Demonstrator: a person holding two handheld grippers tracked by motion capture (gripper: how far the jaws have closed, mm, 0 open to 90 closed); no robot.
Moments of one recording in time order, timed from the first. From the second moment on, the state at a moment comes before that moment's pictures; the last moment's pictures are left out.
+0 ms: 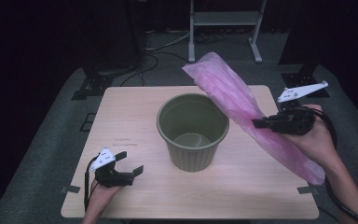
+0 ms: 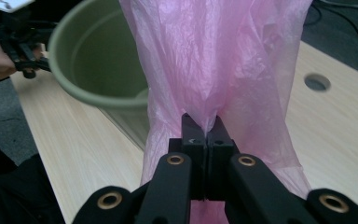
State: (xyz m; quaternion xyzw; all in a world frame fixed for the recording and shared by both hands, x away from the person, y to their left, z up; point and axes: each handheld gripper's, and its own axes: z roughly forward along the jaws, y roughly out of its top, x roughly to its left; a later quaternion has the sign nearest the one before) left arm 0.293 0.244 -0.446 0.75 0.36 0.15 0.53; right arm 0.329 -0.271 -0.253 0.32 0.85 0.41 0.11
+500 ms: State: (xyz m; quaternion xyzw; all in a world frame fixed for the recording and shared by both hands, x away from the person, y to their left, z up) left arm 0.318 0.240 -0.406 0.78 0.29 0.09 0.55; right arm 0.351 -0.202 -0.222 0.24 0.87 0.43 0.08
